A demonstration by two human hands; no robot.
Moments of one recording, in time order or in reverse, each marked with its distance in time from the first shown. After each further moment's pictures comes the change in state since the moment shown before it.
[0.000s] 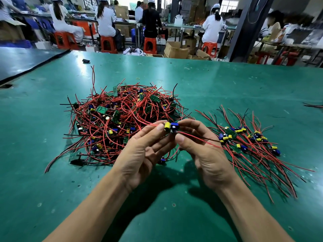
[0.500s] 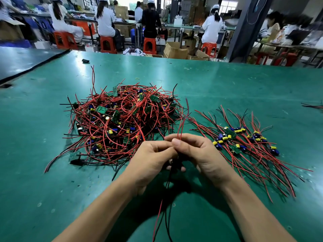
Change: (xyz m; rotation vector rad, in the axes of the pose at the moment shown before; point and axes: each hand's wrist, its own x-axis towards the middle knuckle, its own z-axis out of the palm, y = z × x) left_hand -0.007 -0.016 0.000 0.542 -0.051 -0.067; right_hand -0.002 0.002 -0.006 -0.097 -0.059 0.314
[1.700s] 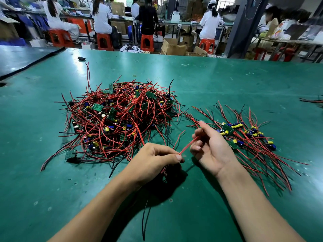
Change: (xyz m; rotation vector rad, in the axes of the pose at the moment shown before) left_hand 0.010 -0.016 -0.010 0.381 -0.069 -0.001; right_hand 0.018 -0.005 -0.027 0.476 0.547 0.175
